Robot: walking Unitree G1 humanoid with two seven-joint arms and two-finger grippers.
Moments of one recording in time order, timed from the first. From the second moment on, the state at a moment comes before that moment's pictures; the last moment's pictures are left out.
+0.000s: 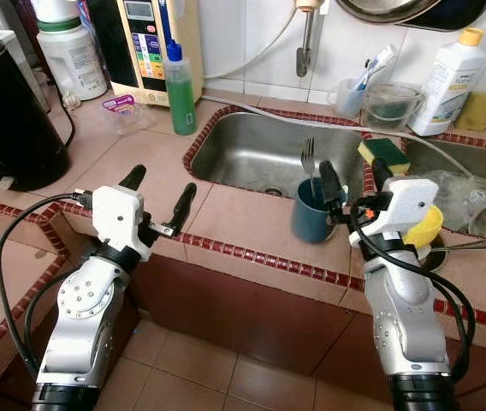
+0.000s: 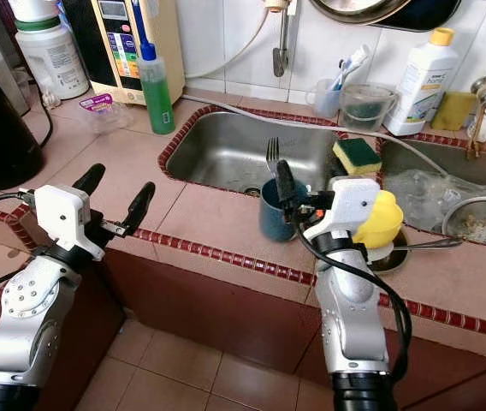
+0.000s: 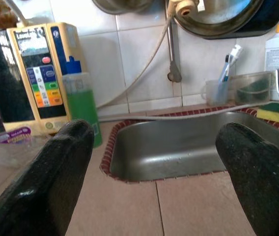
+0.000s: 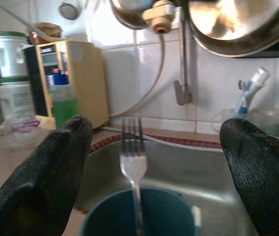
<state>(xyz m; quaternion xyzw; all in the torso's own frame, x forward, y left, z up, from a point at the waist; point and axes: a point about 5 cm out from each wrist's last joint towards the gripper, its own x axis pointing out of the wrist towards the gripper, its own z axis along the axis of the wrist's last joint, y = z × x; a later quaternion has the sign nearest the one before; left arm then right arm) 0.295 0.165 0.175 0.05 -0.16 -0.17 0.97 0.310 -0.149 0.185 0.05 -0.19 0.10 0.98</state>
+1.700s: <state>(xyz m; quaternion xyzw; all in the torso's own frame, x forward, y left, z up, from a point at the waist) 0.298 0.167 0.171 0.06 -0.14 -0.20 0.97 0.309 -0.154 0.180 0.01 -0.17 0.11 0.98</state>
